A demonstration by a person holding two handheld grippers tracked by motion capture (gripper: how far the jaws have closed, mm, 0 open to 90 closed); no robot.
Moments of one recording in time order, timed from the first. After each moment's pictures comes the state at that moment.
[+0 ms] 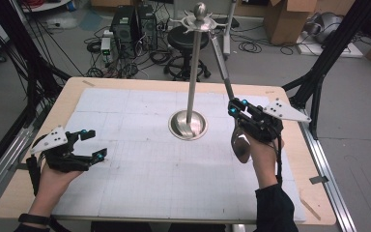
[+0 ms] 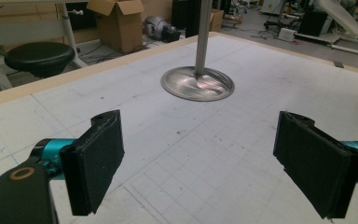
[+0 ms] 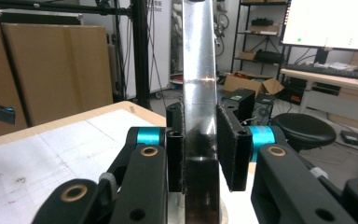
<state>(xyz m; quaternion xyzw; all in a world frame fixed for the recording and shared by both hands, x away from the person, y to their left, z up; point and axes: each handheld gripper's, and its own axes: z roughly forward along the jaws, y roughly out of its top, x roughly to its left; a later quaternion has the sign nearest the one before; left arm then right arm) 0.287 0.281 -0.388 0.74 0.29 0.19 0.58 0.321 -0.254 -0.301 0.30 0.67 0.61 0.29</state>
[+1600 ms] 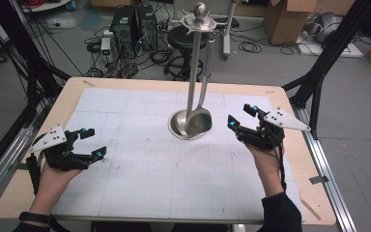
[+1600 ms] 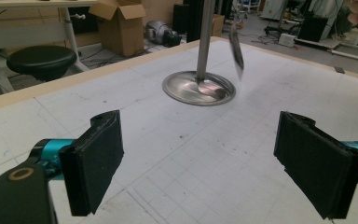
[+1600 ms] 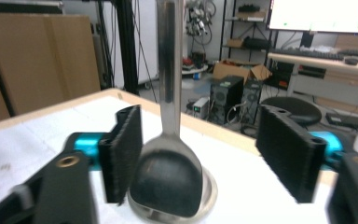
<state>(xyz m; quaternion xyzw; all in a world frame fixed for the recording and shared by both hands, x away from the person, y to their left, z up) 0.291 0.283 -0.389 0.73 0.29 0.19 0.59 0.311 -0.267 -0.325 0.33 0.68 0.59 0.29</state>
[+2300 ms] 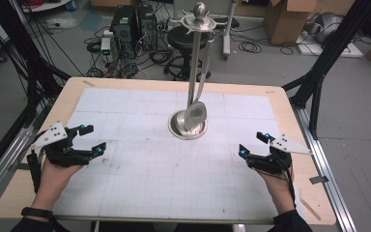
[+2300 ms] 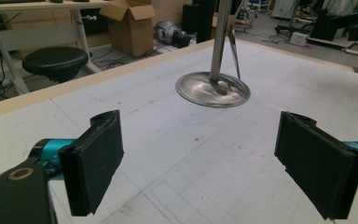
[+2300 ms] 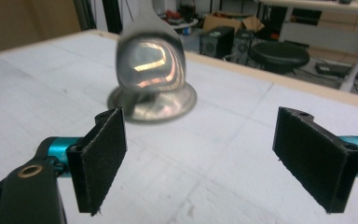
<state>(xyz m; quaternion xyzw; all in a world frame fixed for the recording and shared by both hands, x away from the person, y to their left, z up) 0.299 0.285 -0.389 0.73 0.29 0.21 0.58 0.289 -0.311 -0.397 0.38 0.71 0.52 0.27</state>
